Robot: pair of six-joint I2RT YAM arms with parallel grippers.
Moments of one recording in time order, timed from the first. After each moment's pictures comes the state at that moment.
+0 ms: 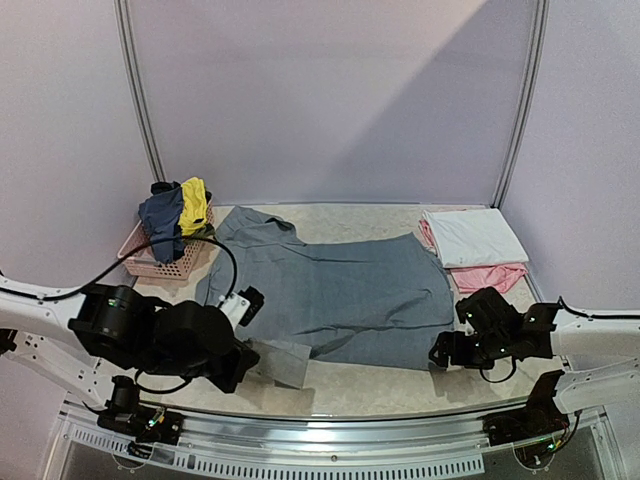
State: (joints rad) left arm -1.49 1.10 0.91 -0.80 -0.42 -0.82; right arm 0.81 1.03 0.41 -0.45 0.08 0.87
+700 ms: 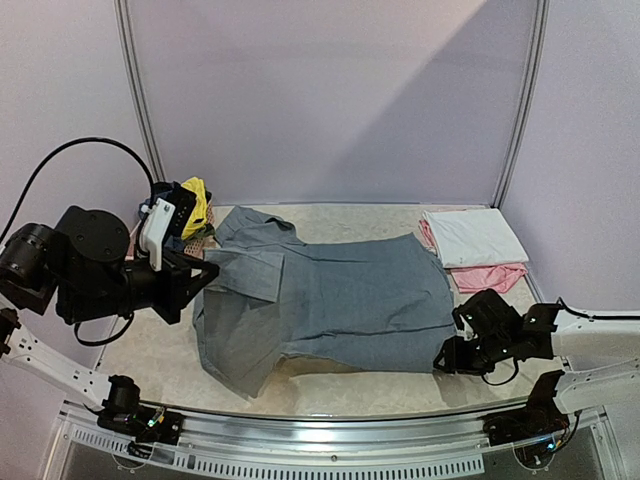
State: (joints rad) left arm -1.49 0.96 1.28 -0.97 -0.69 -0.59; right arm 0.82 1.03 0.41 -0.48 -0.02 0.88
